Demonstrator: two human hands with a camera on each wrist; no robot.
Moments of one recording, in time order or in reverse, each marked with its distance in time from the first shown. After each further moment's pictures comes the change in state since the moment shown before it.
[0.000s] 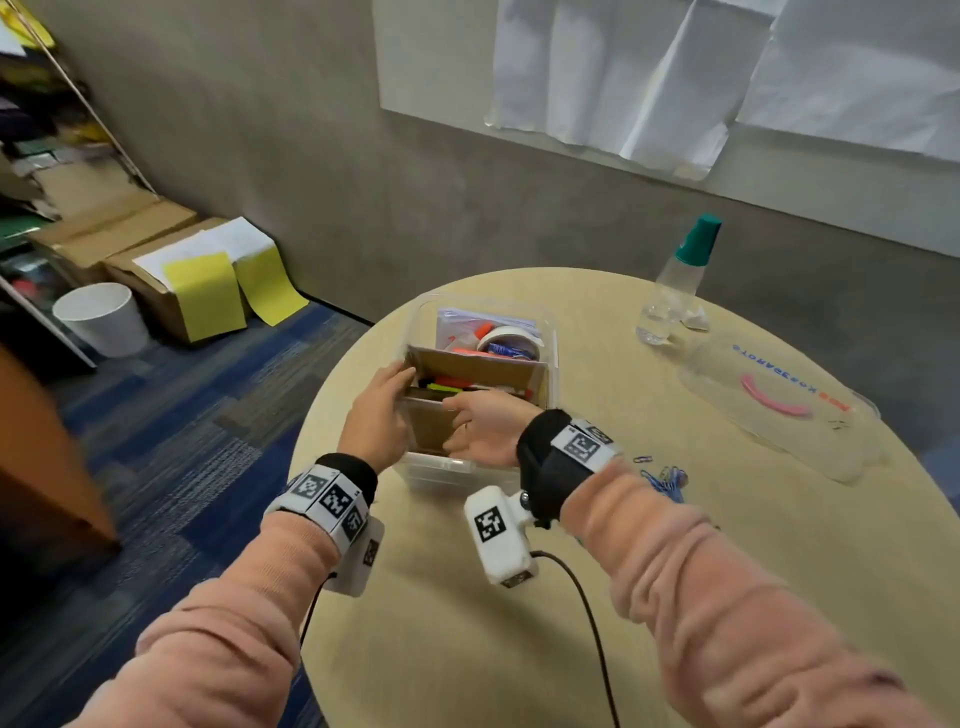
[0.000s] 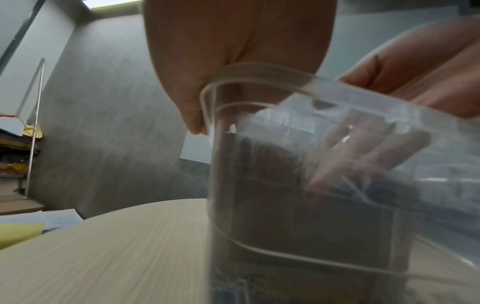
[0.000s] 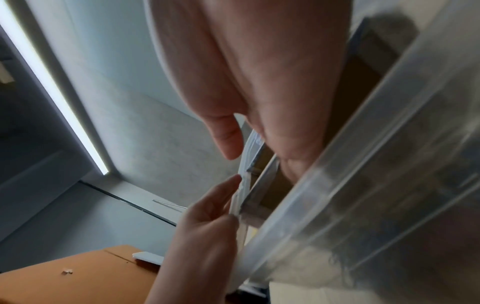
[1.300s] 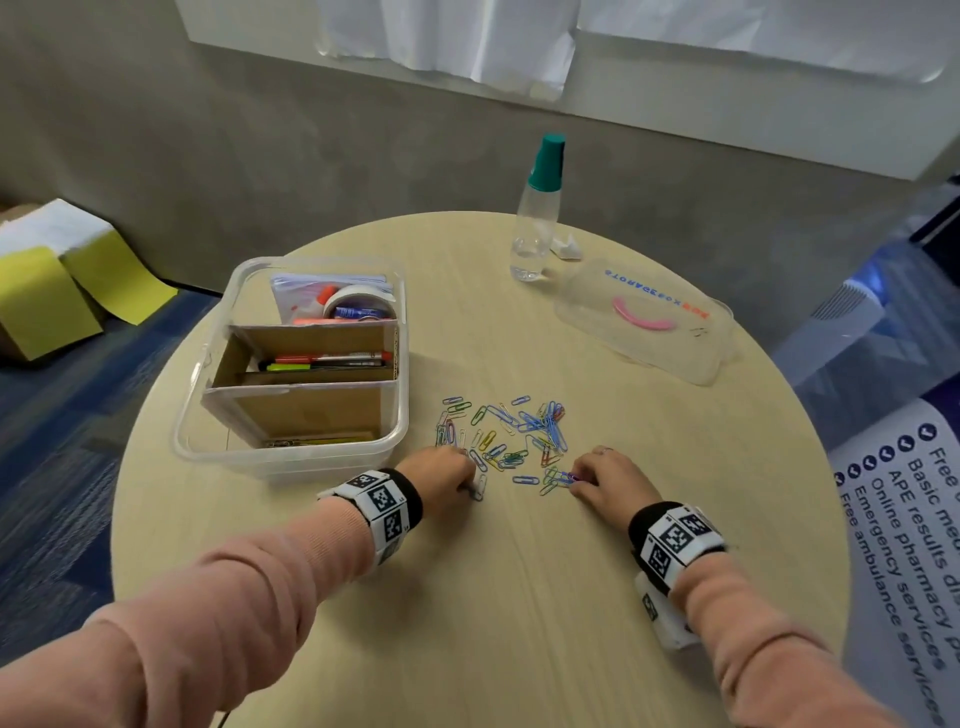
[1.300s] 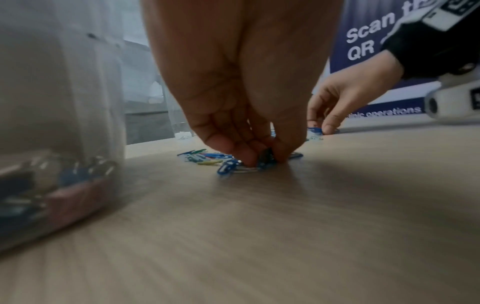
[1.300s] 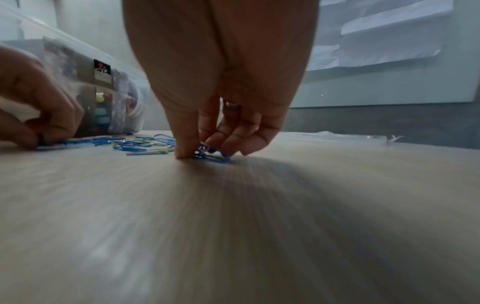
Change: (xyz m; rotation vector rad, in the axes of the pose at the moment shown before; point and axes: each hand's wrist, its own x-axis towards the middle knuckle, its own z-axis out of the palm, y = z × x) left_hand -0.047 0.087 0.164 0.633 -0.869 0.546; right_hand -0.062 0.151 -0.270 -1.221 0.775 -0.218
